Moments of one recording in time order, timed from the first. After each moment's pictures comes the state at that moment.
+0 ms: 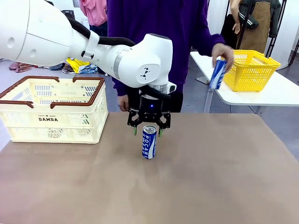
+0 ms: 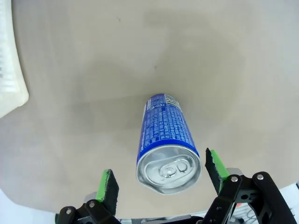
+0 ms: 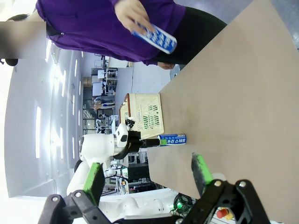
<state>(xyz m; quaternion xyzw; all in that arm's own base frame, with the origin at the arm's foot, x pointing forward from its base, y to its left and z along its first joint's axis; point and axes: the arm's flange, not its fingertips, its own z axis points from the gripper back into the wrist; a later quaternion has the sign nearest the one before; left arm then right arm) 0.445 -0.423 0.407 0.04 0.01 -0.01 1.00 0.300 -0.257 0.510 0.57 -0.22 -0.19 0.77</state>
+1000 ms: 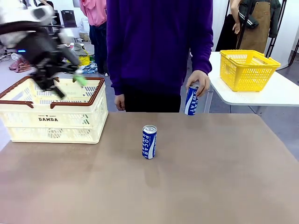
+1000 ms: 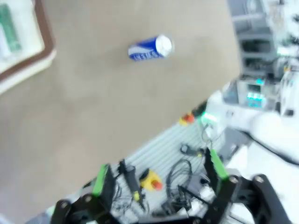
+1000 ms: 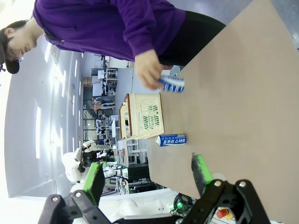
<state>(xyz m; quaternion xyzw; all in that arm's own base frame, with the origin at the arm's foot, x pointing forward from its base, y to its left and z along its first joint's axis) 0.377 -0.096 0.588 -0.31 -0.01 -0.12 0.94 0.300 -0.257 0.510 0.57 -0.22 -0.19 0.77</state>
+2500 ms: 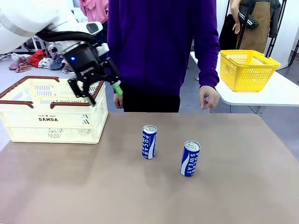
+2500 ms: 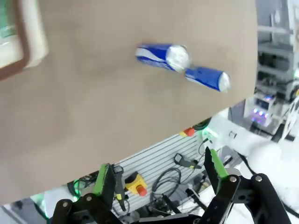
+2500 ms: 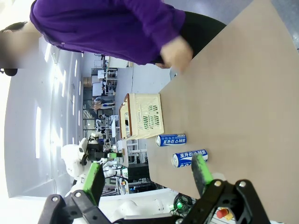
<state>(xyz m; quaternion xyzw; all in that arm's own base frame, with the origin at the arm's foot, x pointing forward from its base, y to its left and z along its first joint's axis) 0.418 -0.185 0.559 -0.24 0.04 -0.03 0.97 0.300 -0.257 0.510 0.57 -0.22 -0.19 0.77</state>
